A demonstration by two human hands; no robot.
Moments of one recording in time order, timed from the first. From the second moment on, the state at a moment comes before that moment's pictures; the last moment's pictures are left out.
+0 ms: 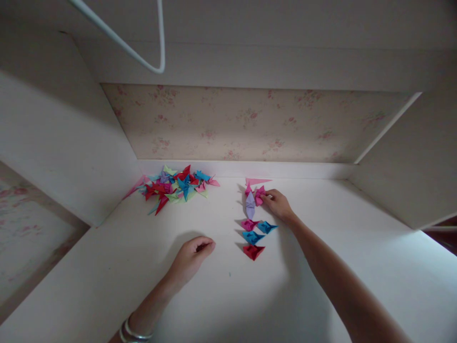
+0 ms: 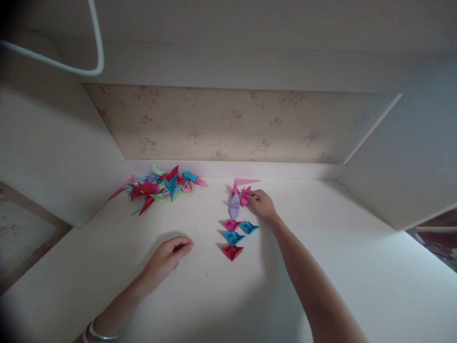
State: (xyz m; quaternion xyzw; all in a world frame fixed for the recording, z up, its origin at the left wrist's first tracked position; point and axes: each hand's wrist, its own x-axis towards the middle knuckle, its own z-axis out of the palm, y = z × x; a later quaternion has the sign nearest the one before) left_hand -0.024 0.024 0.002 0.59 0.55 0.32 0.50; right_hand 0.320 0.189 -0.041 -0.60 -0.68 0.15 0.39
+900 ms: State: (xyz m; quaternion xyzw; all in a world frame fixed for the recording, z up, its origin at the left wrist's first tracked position) left_hand -0.023 0.024 0.002 0.58 0.56 0.33 0.49; right_hand 0.324 0.193 -0.050 -0.57 -0.70 0.14 0.41
